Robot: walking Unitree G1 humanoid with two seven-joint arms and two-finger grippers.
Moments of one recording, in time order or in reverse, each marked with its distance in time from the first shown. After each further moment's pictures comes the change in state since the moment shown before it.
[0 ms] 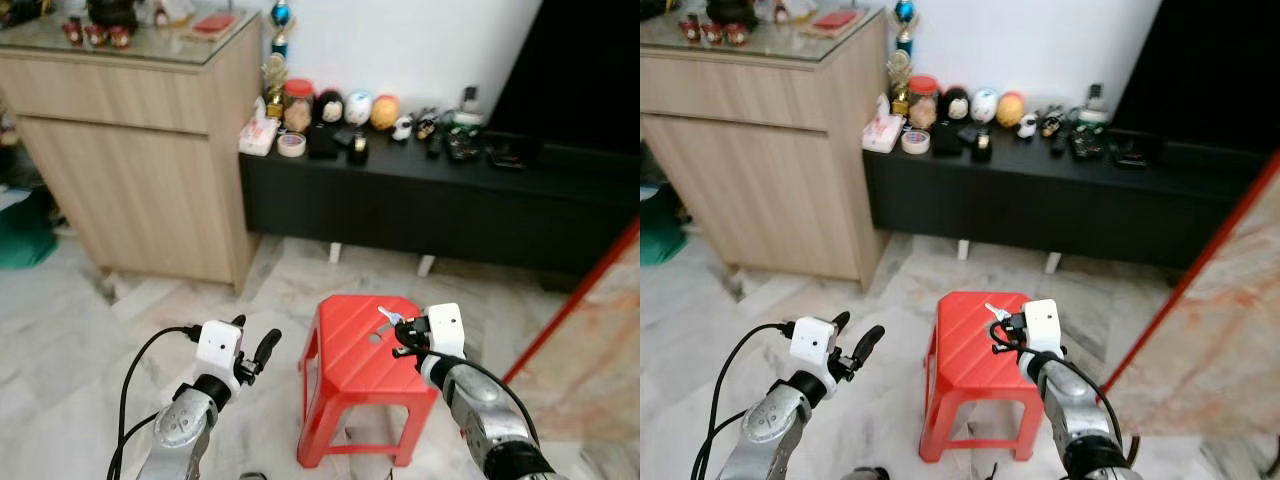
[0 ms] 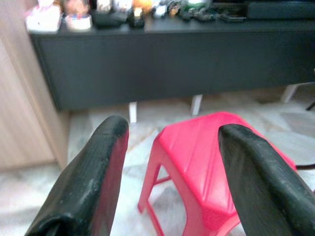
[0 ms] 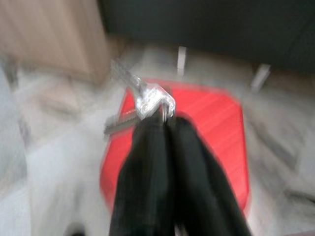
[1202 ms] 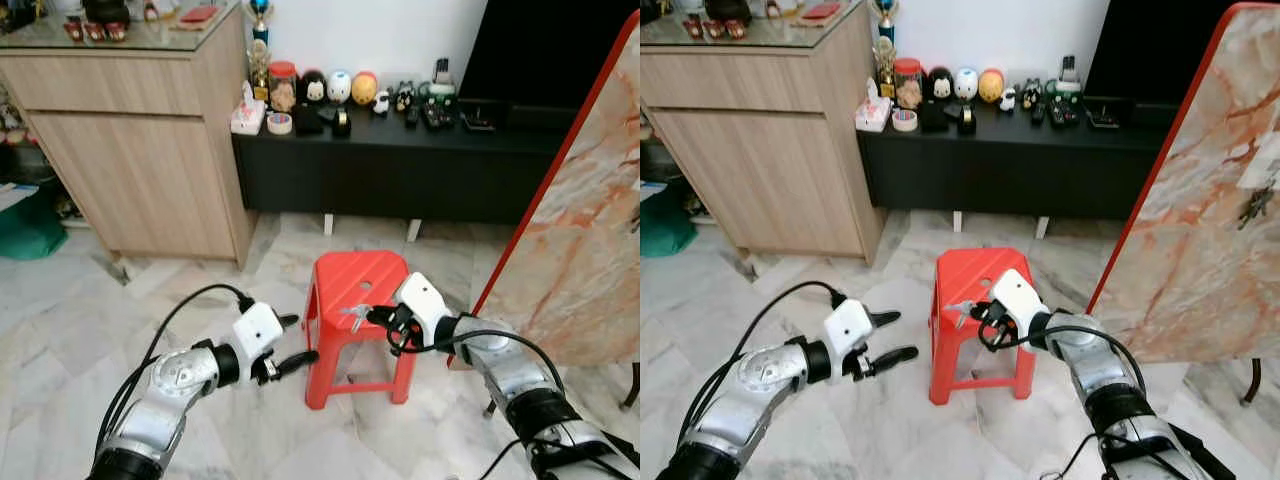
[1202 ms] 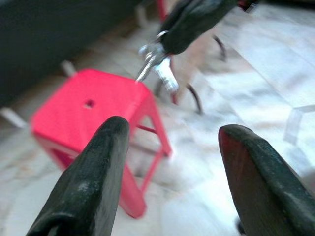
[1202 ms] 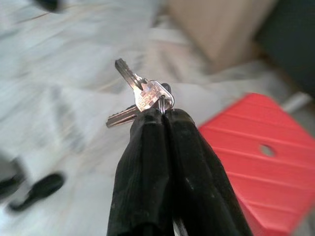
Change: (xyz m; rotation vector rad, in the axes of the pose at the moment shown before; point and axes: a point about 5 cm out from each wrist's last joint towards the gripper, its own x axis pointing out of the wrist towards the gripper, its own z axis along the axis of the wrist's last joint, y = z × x) left arm 0.009 -0.023 0.039 0.293 0.179 -0.709; right arm 0.005 0.022 0.067 -0.561 0.036 0.642
